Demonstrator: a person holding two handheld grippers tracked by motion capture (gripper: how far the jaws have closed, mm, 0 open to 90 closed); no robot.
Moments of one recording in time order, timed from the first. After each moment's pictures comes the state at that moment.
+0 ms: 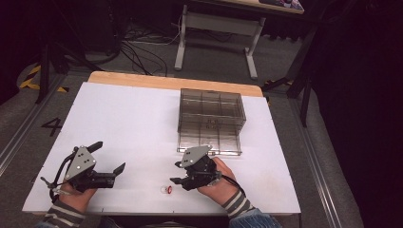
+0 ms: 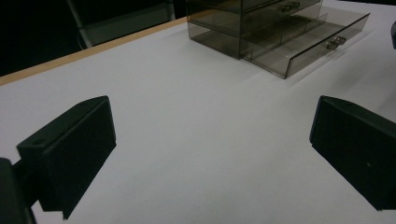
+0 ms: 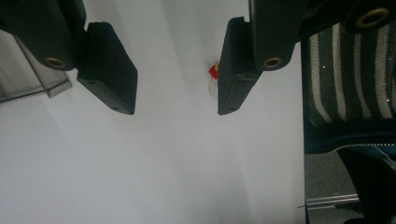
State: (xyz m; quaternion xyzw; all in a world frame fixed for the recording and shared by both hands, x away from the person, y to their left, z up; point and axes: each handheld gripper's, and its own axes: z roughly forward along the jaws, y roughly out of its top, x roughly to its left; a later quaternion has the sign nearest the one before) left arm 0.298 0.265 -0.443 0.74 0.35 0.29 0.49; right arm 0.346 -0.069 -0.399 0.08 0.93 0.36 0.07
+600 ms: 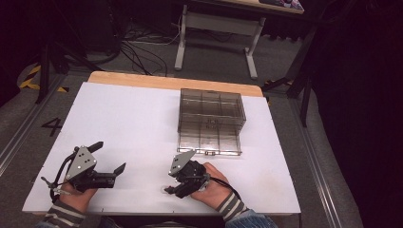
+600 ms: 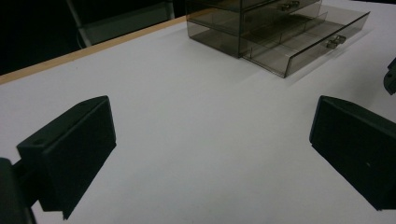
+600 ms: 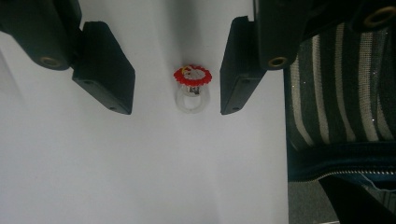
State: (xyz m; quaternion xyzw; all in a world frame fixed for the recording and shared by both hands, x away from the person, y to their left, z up) left arm 0.298 0.265 -0.444 0.74 0.35 0.29 0.49; right arm 0.343 -0.047 -0.422 0.06 0.95 0.31 0.02
